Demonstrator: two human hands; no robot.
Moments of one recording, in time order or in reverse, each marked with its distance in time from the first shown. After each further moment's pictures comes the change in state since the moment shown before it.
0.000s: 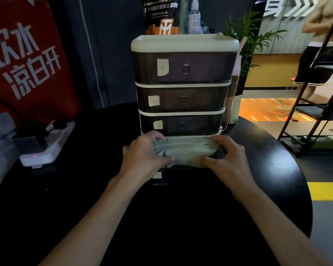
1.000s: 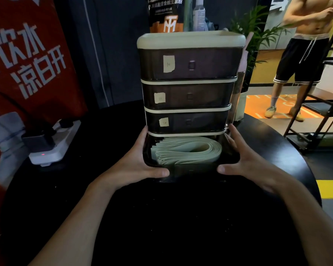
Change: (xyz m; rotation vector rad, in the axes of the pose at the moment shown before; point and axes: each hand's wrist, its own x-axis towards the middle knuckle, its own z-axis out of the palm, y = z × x) left_hand -0.002 -0.057 -0.018 -0.457 -0.419 0.091; right_hand 0.008 0.006 -0.044 0.396 -0.605 -0.049
